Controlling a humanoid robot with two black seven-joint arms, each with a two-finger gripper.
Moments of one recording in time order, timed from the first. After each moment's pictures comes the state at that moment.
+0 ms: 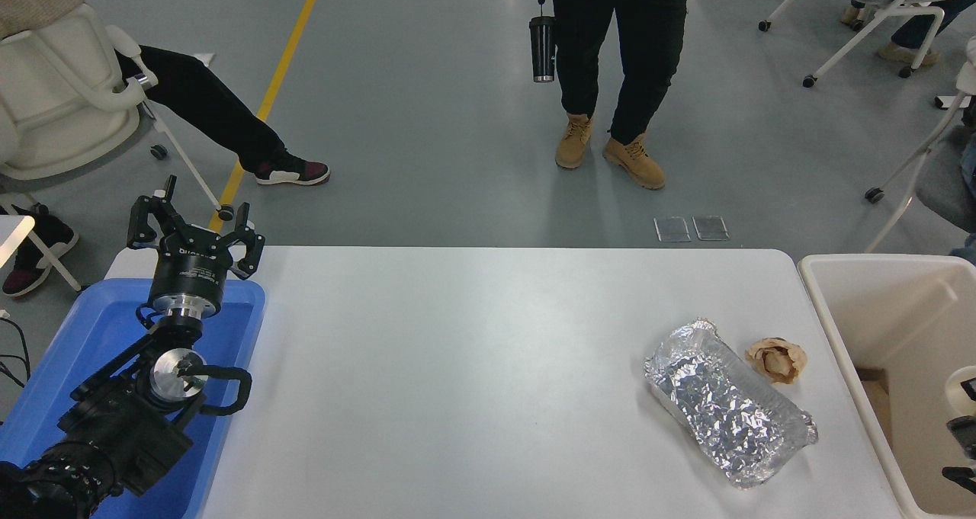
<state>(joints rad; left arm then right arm) -0.62 0.21 -0.90 -0.40 -0.07 -0.54 -0.56 0.54 -0.39 -0.58 0.02 0.19 -0.16 -0.13</state>
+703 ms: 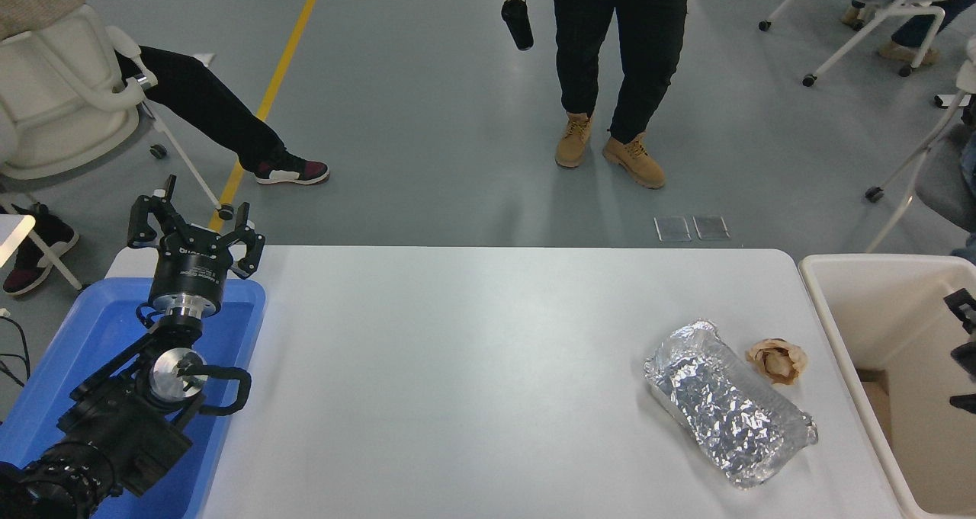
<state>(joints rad) -0.62 0.21 -0.90 -0.40 -0.07 -0.54 -0.56 1.10 -0.50 -0.99 0.44 0.17 -0.13 -0.12</state>
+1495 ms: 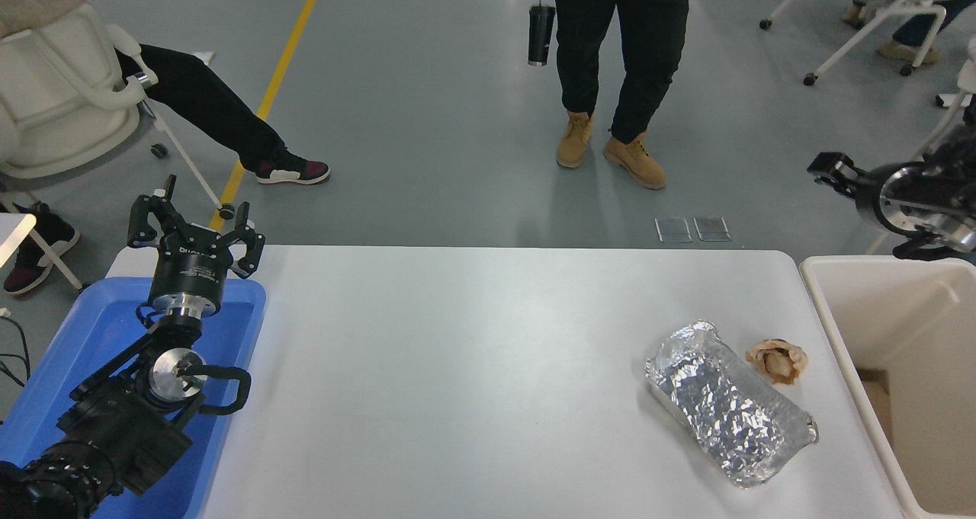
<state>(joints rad) -0.62 0.21 -0.90 -0.40 -0.07 -0.54 -0.56 1.71 -0.49 -1.16 0.98 0.06 0.00 -0.13</state>
